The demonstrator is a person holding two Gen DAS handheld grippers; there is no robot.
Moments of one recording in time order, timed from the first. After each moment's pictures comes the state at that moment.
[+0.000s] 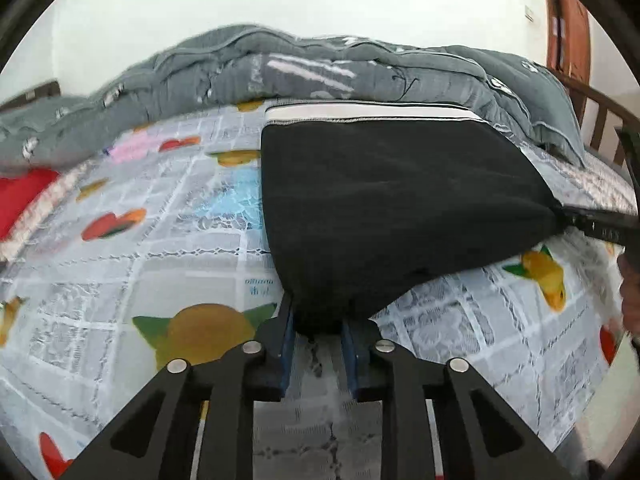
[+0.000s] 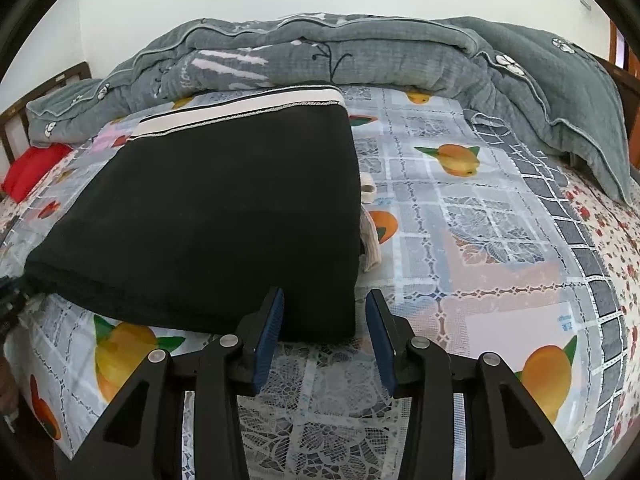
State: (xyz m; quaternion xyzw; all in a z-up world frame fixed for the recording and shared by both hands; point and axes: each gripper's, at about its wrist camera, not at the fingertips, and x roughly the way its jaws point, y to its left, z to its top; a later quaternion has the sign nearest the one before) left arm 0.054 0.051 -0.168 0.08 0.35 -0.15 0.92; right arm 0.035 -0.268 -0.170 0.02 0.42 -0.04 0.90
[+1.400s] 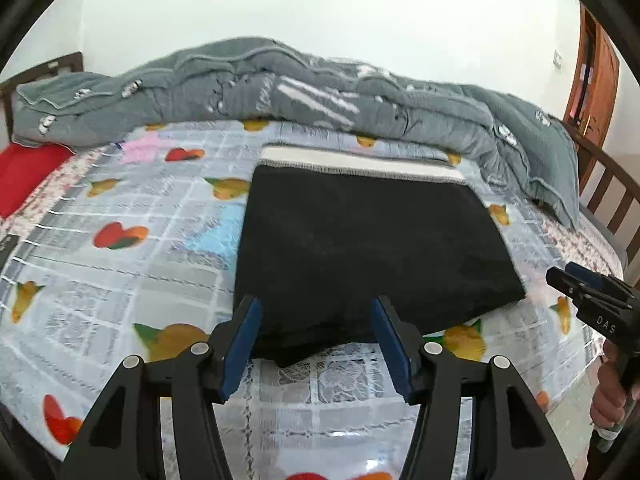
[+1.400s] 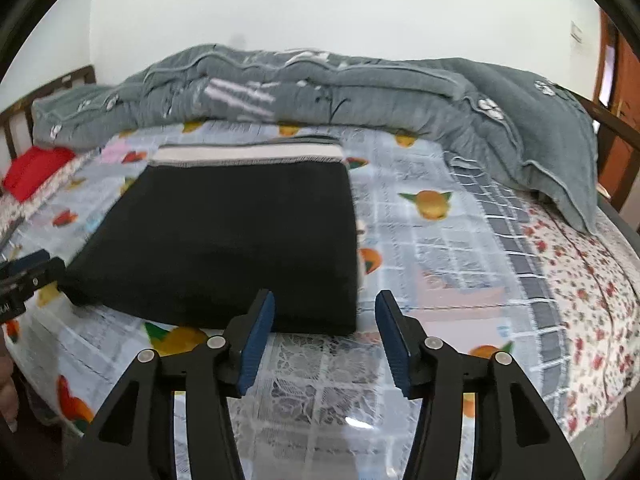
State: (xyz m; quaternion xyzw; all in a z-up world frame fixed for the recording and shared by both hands) left arm 0.044 0.027 -0.096 -0.01 0.37 -0.13 0.92; right arm -0.004 -0.250 -0.089 0.01 0.40 -0.07 0.91
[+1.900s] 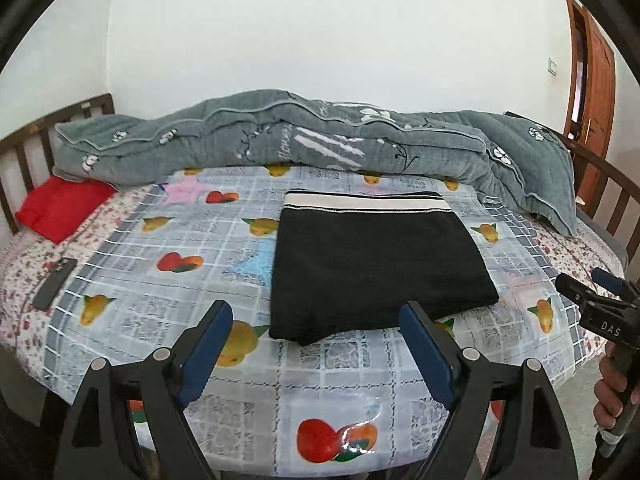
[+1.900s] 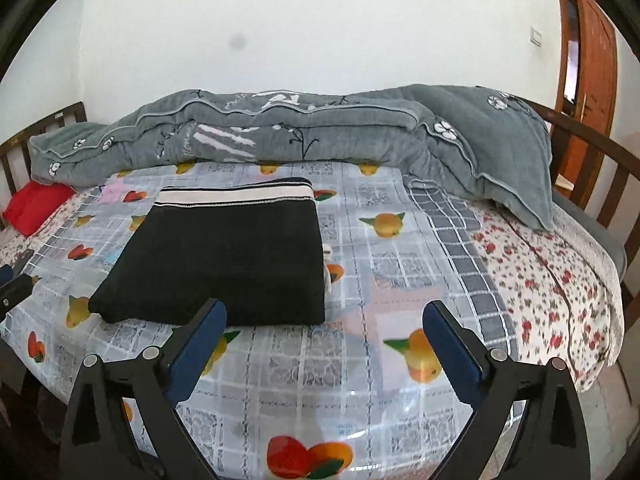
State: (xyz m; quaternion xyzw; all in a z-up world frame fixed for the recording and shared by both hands) left arm -0.036 0.036 -0.029 0.02 0.31 -0.09 0.94; right arm -0.069 -0.252 -0.039 0.02 0.35 -0.11 0.93
